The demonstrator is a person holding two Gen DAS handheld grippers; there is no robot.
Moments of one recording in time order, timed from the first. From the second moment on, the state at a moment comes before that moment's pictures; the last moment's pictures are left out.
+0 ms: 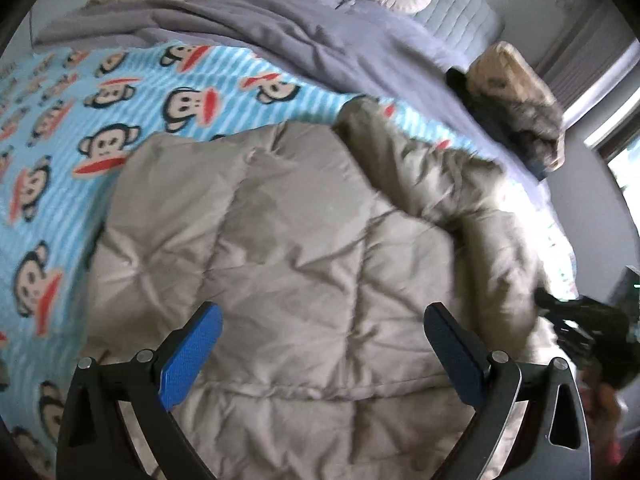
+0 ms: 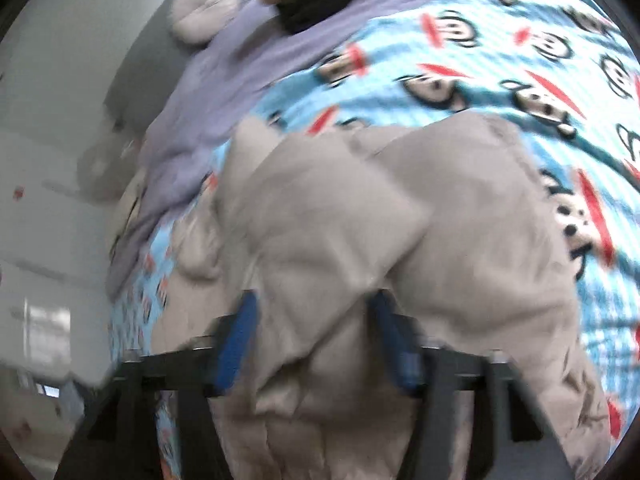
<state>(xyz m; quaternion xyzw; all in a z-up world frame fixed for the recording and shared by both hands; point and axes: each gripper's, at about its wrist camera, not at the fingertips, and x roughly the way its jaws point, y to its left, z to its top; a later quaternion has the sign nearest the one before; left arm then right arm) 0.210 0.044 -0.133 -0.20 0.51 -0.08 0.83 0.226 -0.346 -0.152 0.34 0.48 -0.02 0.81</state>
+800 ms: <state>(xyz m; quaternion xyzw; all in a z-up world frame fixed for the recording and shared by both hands) 0.227 0.056 -0.170 -0.35 0.54 -0.20 0.74 0.170 -0.347 -0.180 0.35 0.57 0.05 0.75</state>
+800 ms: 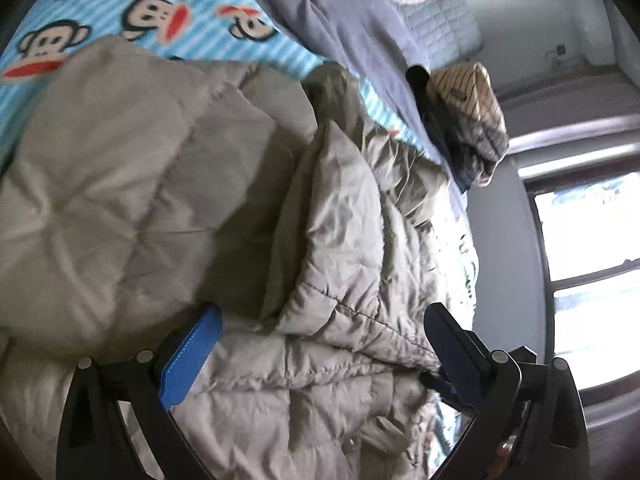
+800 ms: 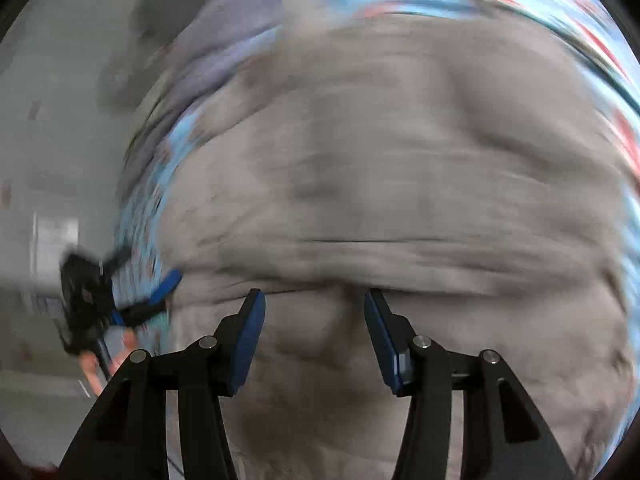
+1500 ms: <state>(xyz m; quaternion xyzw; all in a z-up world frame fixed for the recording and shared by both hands) 0.195 0.045 -0.161 -0.21 0.58 -0.11 0.78 0.199 -0.391 -0.196 0.33 0.56 0.02 0.76</state>
